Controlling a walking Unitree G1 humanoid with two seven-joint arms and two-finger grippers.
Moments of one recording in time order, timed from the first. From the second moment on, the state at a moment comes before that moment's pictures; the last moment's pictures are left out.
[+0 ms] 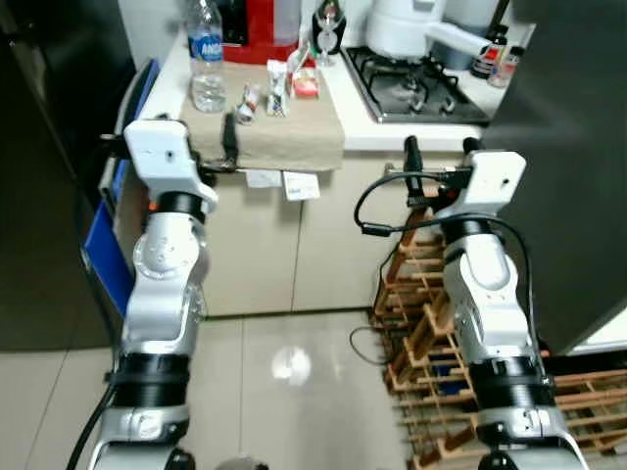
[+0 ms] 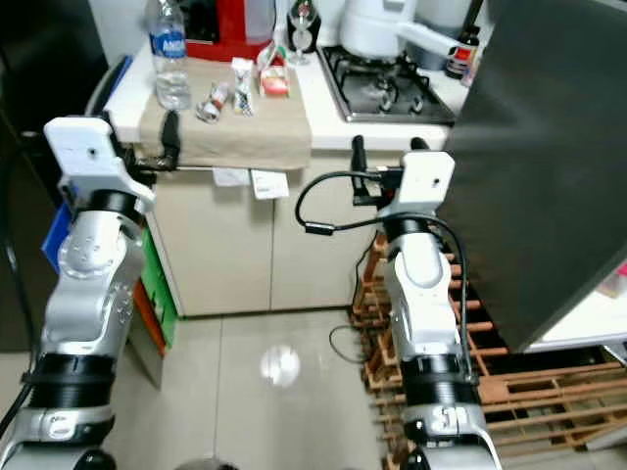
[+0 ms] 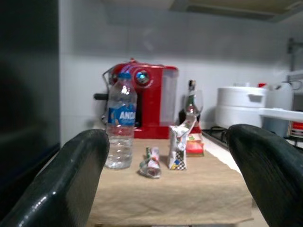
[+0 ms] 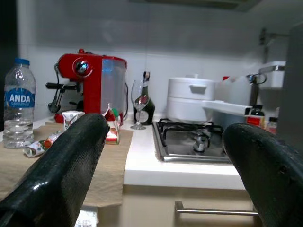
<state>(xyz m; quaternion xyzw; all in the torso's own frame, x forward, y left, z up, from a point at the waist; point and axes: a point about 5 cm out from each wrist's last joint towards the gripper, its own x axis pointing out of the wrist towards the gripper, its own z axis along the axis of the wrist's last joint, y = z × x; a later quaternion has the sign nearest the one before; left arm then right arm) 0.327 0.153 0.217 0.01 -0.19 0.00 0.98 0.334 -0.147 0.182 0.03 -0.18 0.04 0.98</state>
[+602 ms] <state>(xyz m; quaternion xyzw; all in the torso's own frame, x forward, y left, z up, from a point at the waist) 0.329 0.167 0.219 0.01 -0.19 0.03 0.98 0.333 -0.130 0.178 0.03 -0.17 0.06 0.98</state>
